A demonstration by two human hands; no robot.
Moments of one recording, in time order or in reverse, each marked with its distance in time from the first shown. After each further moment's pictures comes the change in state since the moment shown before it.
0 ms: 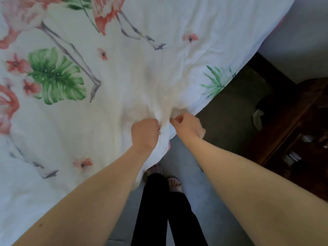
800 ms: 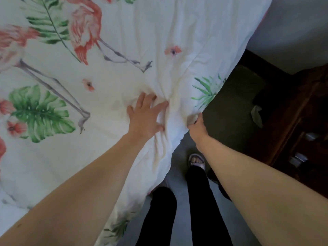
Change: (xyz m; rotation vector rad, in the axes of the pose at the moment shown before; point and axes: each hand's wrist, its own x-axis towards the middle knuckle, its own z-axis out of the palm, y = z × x) left_hand 0.096 0.012 -0.035 0.116 -0.036 0.228; right_hand 0.066 0.022 -0.018 0.646 -0.028 0.205
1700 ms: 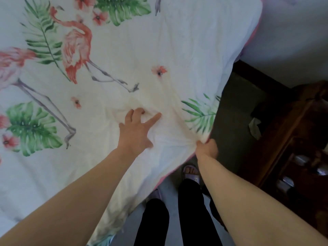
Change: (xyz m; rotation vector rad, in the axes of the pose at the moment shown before) left_hand 0.016 0.042 -0.009 0.126 -0.049 -0.100; right_hand 0.032 0.026 -0.068 -0.041 0.259 0.219
